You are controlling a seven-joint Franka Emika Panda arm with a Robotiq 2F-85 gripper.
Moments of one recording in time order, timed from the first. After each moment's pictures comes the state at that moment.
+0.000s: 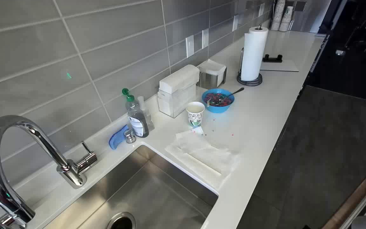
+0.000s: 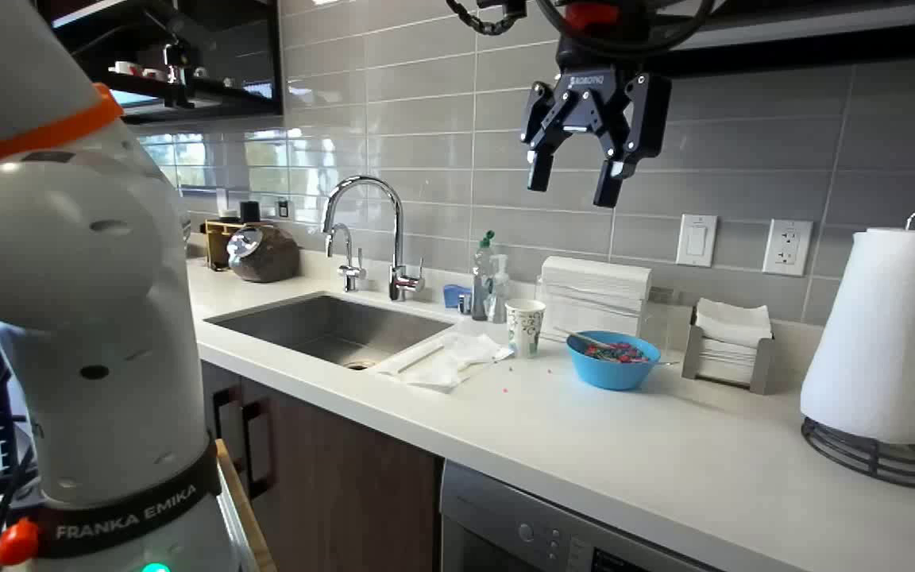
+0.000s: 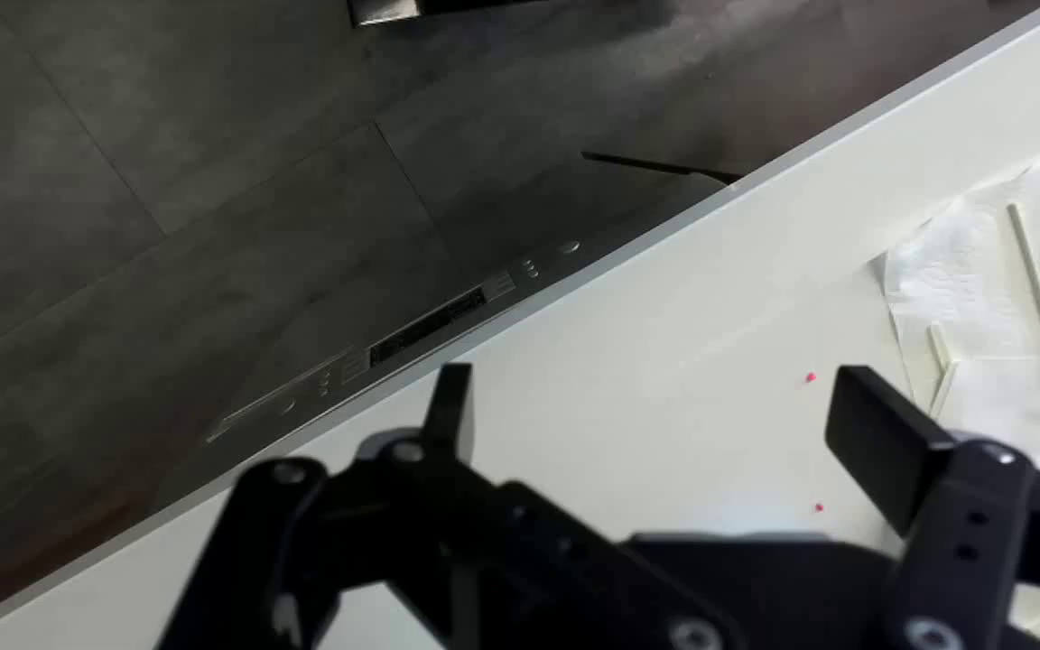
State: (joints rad) arm -0.15 -0.51 -0.30 -2.28 -0.06 1.70 -0.26
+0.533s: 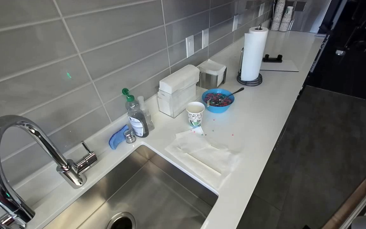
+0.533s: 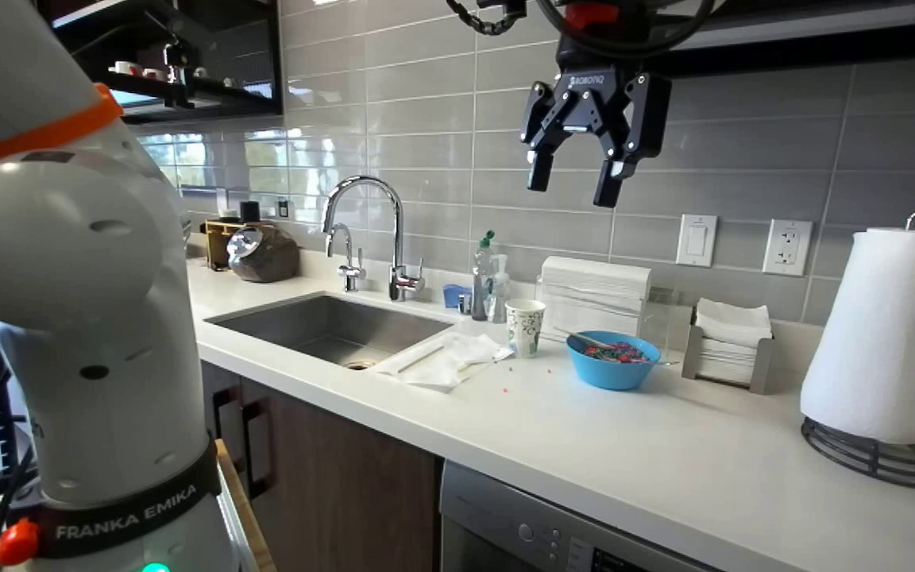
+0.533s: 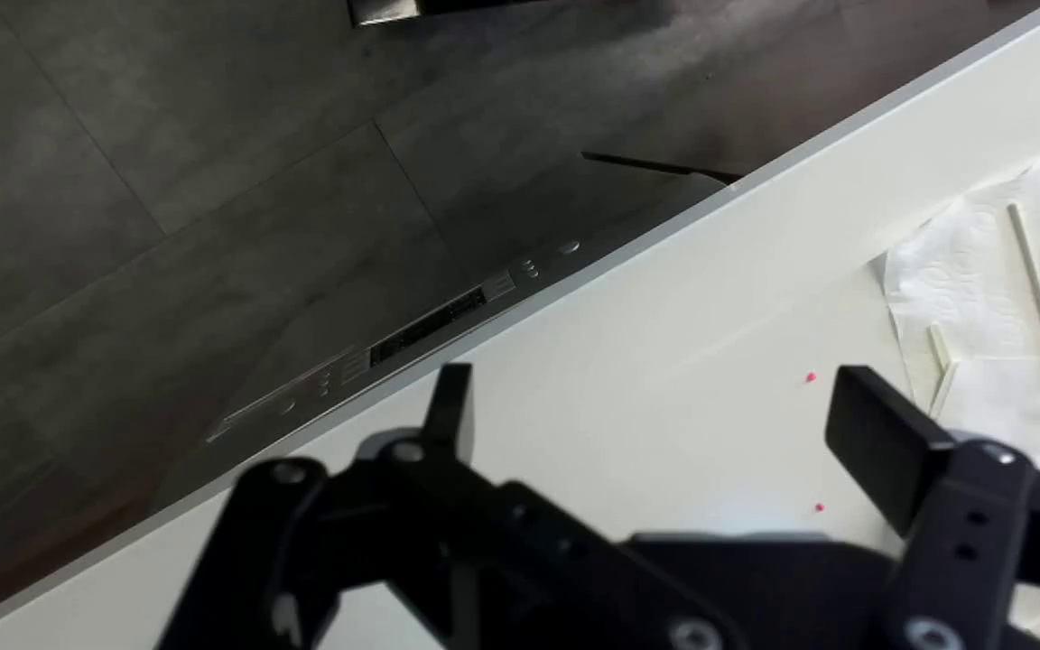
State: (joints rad) arm -0.15 -0.51 -0.30 -2.28 -0.06 1.70 -0.26
